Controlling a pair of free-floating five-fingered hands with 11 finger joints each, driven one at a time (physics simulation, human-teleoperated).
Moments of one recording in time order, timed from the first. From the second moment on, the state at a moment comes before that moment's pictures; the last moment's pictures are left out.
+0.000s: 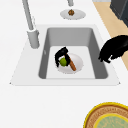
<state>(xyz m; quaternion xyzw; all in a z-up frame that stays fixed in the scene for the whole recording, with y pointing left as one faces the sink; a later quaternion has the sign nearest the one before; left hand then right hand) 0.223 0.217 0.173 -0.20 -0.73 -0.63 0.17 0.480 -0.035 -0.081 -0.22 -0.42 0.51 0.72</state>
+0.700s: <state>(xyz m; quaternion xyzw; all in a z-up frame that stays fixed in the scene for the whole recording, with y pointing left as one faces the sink) 0.223 0.217 0.173 -0.20 -0.73 -0.63 0.17 0.481 -0.035 -0.053 -0.22 -0.41 0.52 0.72</state>
